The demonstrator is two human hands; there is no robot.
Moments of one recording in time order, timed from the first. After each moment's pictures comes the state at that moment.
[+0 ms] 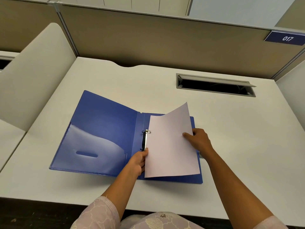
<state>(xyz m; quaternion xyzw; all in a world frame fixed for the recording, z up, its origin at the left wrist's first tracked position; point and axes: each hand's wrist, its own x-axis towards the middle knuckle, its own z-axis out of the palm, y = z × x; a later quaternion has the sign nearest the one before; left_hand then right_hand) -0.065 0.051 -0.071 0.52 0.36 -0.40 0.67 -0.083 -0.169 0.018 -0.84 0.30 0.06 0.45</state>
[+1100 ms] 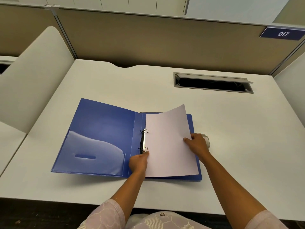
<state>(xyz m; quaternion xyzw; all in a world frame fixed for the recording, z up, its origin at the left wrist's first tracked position) -0.089 0.031 -0.083 0.72 0.37 -0.21 0.55 -0.097 -0.184 -0.033 -0.82 0.33 0.06 0.46</state>
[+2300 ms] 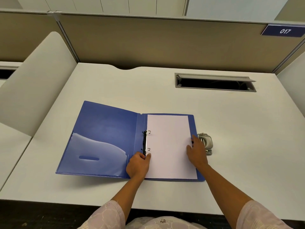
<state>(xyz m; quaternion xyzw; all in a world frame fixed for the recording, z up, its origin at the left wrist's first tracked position) -0.093 0.053 -0.089 0.93 0.16 -0.16 0.31 -0.116 -0.179 -0.087 -0.87 0.30 0.00 0.39</state>
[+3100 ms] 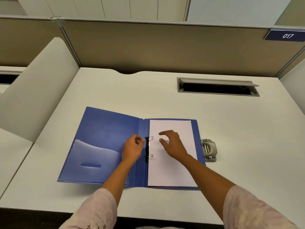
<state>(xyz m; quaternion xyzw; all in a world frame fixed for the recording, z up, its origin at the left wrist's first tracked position) -0.014 0.078 -0.063 0.89 0.03 -0.11 0.44 -0.049 -0.110 -0.063 -0.91 0.06 0.00 0.40</state>
